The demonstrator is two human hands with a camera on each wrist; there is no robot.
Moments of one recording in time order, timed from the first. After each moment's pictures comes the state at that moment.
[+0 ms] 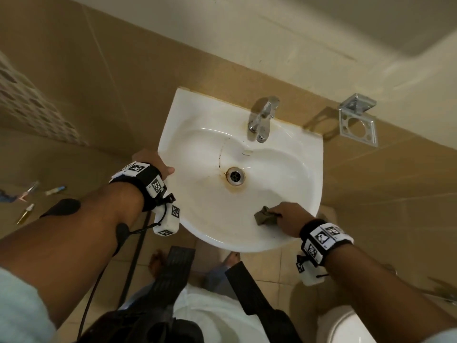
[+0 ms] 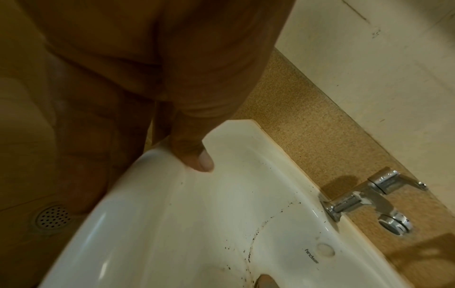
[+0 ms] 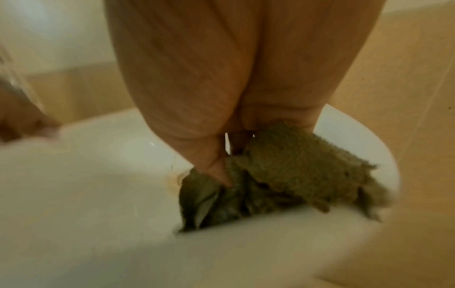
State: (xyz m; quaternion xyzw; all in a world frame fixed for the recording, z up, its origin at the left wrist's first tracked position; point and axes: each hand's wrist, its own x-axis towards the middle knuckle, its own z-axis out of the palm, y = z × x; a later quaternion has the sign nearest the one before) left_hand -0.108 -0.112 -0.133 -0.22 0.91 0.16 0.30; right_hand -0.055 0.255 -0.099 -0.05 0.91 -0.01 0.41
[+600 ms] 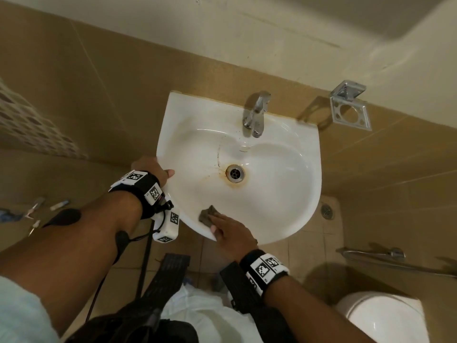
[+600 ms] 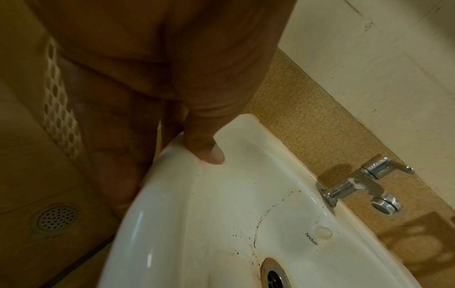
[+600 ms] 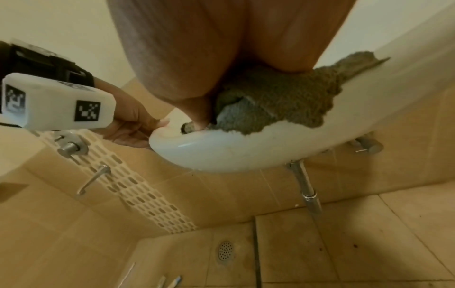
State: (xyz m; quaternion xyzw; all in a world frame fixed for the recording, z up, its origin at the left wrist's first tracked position) left_hand -0.102 -0.113 -0.137 -0.21 0.91 0.18 0.30; right_hand 0.034 0.122 -0.131 -0.07 0.91 -0.20 0.35
